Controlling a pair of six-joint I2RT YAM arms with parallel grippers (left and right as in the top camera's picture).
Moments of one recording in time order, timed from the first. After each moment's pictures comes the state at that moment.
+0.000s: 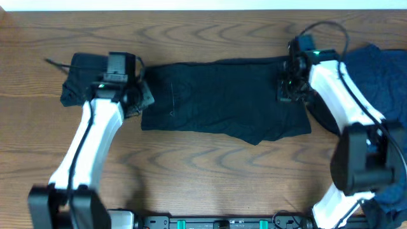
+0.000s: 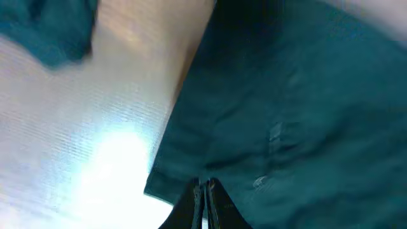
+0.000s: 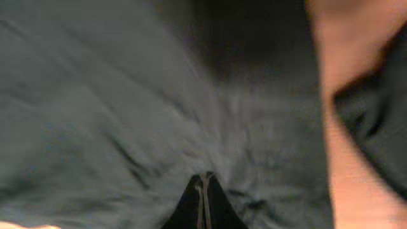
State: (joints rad) left arm -0.07 1.51 1.14 -0.75 0.02 -0.48; right arm 0.13 1.88 1.47 -1.01 -0.05 0.28
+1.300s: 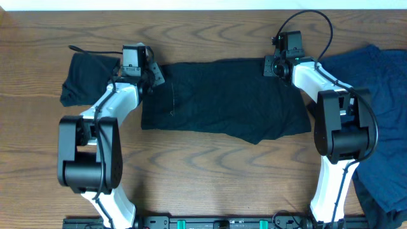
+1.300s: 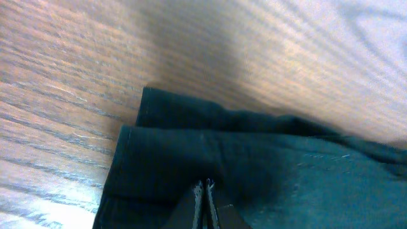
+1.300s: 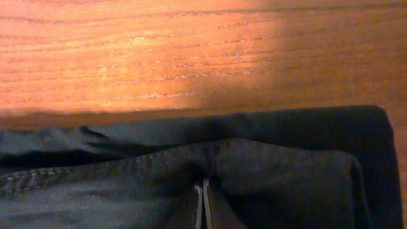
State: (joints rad) left arm -0.07 1.92 1.15 -0.14 0.09 -0.46; right arm 0.13 2.20 1.47 -0.26 -0.05 0.21
